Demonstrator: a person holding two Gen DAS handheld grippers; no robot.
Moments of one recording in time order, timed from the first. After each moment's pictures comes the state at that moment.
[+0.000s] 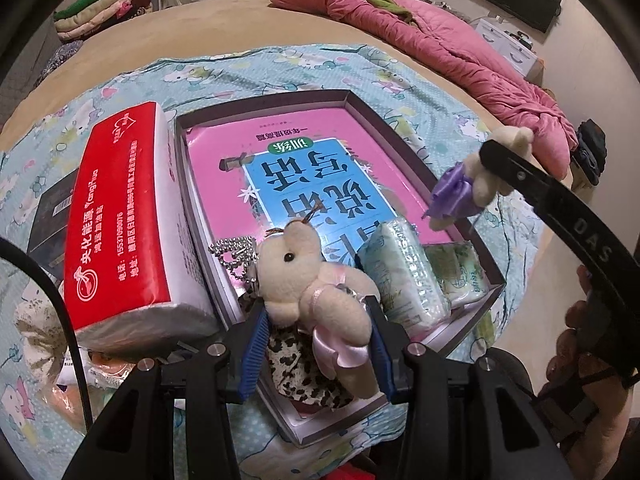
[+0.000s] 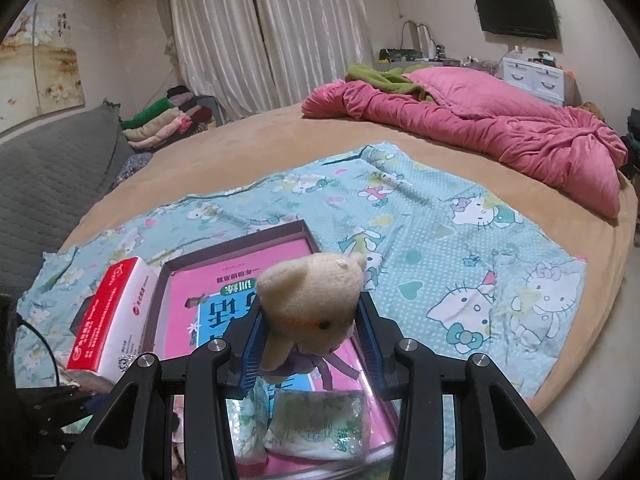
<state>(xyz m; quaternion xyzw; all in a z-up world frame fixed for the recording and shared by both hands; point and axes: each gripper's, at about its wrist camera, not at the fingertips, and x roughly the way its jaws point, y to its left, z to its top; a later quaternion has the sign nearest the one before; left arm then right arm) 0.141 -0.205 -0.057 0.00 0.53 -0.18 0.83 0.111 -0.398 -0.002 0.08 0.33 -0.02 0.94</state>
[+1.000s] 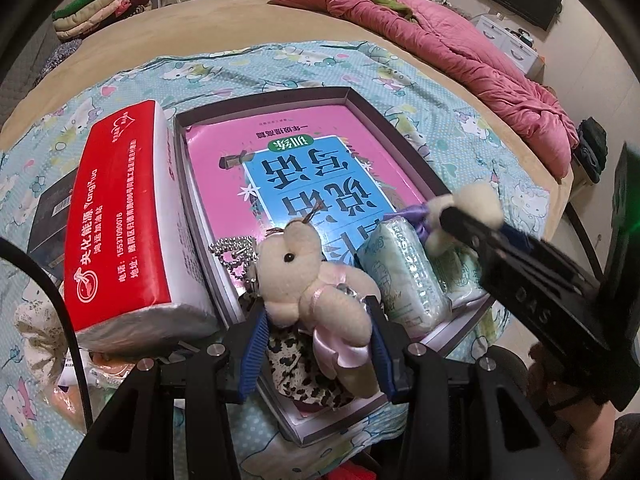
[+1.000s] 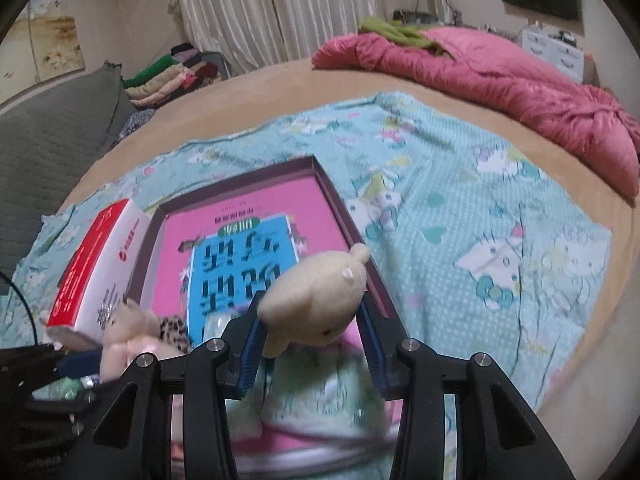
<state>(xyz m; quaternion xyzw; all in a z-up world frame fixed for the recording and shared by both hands) 0.143 -0.205 -0.058 0.01 0.53 -0.18 0.83 0.113 -0.391 -0.042 0.08 0.42 0.00 0.90</state>
